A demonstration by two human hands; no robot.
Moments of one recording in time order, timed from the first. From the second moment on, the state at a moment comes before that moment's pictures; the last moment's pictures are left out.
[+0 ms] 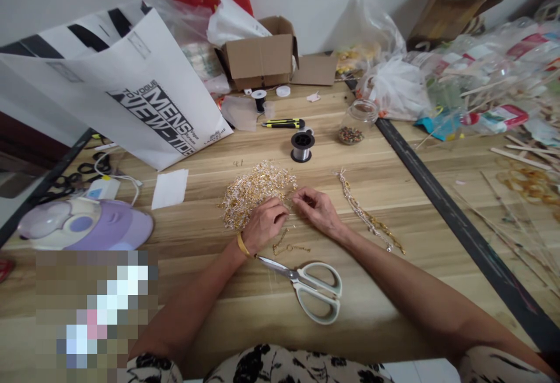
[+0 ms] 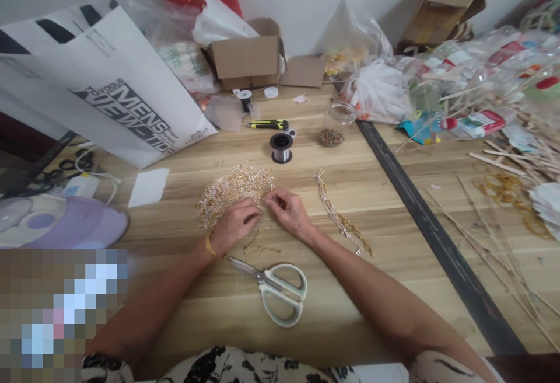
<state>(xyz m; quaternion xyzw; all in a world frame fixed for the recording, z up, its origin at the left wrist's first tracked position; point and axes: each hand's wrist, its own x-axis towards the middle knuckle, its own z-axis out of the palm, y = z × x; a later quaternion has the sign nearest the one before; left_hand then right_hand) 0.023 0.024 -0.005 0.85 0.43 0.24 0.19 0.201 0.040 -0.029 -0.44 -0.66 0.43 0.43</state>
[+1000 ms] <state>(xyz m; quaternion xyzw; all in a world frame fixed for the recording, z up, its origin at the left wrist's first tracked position) 0.017 0.029 0.002 0.63 0.49 0.39 0.46 0.199 0.038 -0.025 -0.37 -0.64 0.52 0.42</state>
